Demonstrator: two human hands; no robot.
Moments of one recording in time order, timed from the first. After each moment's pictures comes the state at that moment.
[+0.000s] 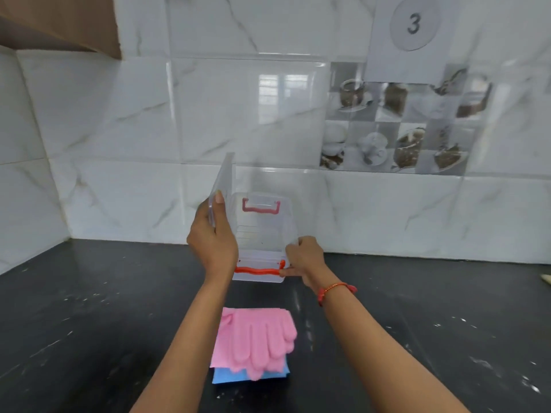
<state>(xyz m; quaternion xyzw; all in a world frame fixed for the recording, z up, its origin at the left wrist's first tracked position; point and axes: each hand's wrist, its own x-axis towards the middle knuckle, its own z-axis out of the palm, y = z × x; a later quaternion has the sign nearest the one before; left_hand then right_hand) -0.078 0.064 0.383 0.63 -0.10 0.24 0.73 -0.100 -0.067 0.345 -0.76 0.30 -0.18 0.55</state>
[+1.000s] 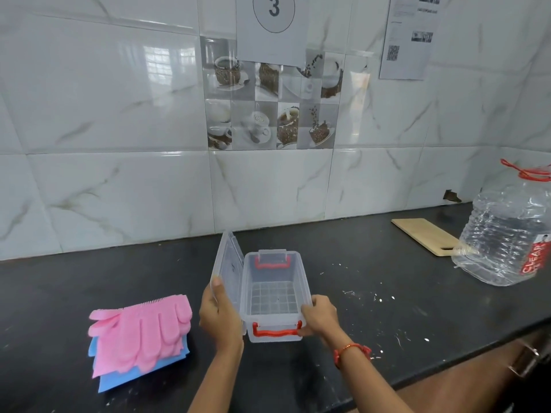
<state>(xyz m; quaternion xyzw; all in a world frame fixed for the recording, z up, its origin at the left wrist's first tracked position) -0.213 -0.044 0.245 0.63 -0.08 -0.05 0.77 -0.313 -0.151 0.233 -0.68 0.51 -0.20 0.48</state>
